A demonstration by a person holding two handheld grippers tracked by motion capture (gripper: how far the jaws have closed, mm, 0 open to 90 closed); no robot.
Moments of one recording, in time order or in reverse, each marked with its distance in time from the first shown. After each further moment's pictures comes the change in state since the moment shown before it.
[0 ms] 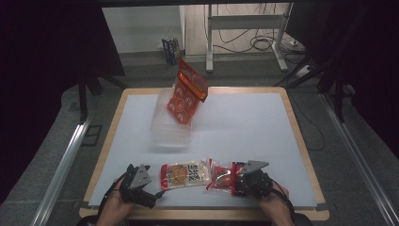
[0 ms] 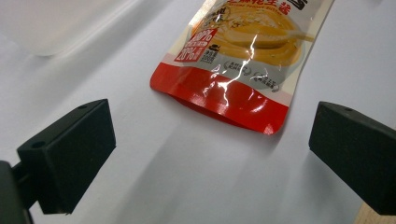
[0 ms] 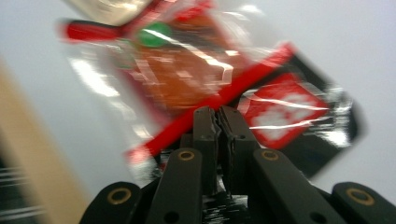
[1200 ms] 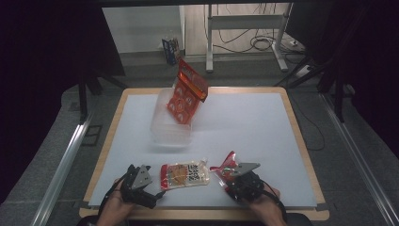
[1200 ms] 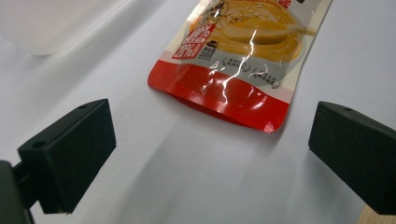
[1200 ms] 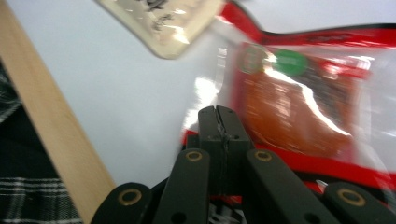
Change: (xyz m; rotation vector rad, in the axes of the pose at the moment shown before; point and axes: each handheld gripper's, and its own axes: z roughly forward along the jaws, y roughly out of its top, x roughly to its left) left arm -0.002 0.000 0.002 0.016 0.006 0.017; right arm 0.023 0.014 0.009 -0.003 0.066 -0.028
